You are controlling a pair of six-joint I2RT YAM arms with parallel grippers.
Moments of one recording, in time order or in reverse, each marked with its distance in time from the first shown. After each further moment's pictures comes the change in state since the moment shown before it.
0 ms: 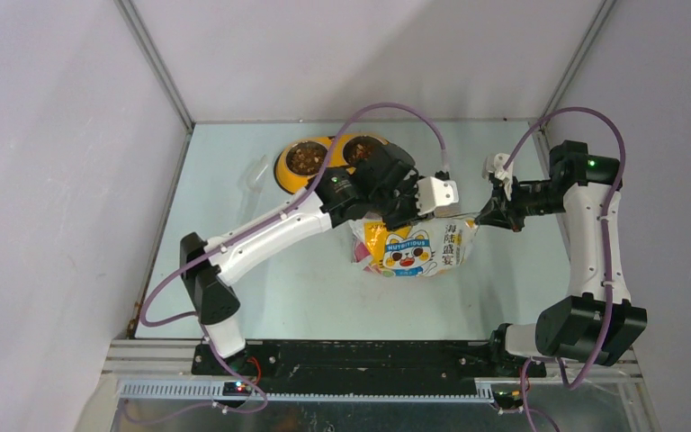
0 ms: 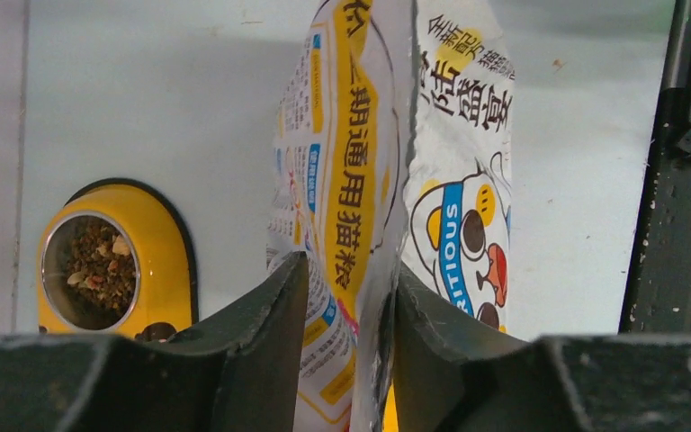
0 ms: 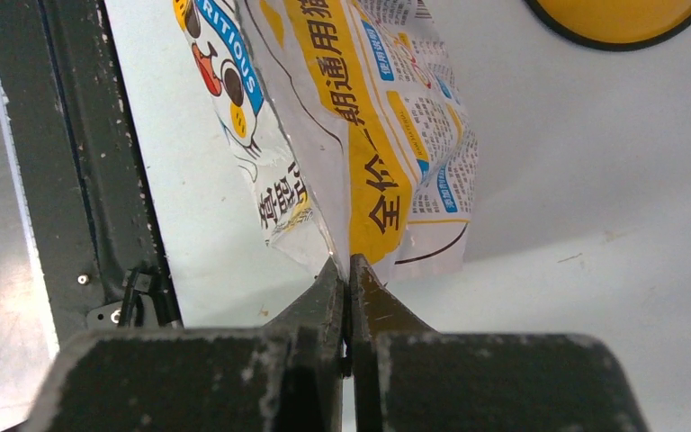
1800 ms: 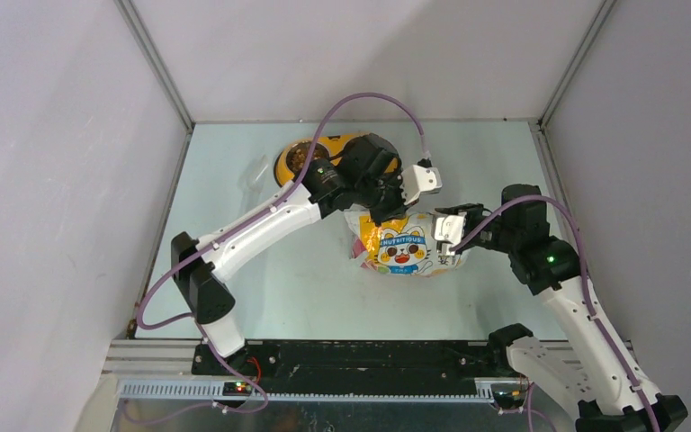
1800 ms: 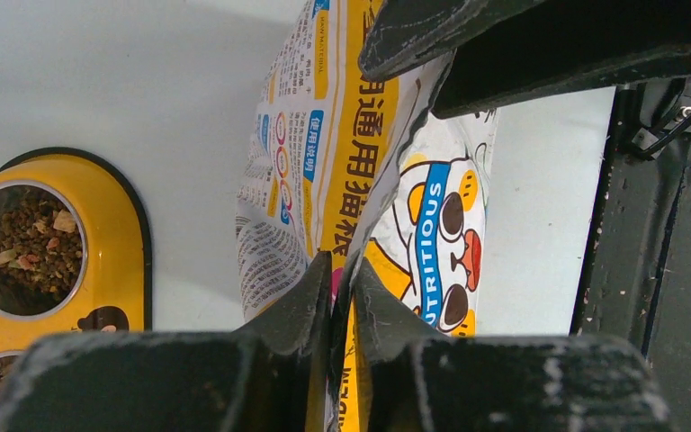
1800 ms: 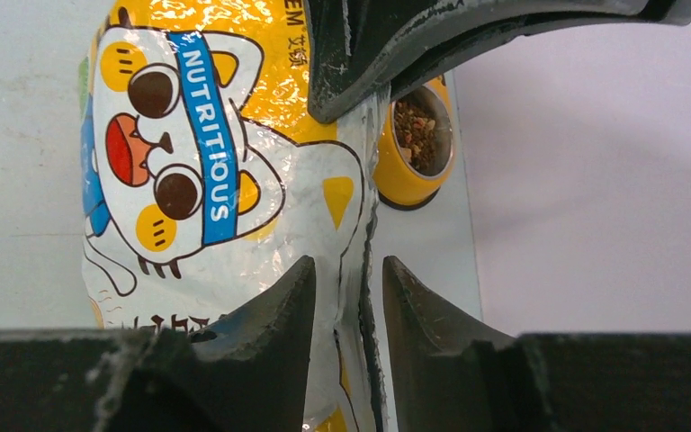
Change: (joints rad) left arm 0.100 -0.034 -0.040 -0.027 0.124 -0.072; right arm 0.535 -0.526 -0.533 0.972 0.323 0.295
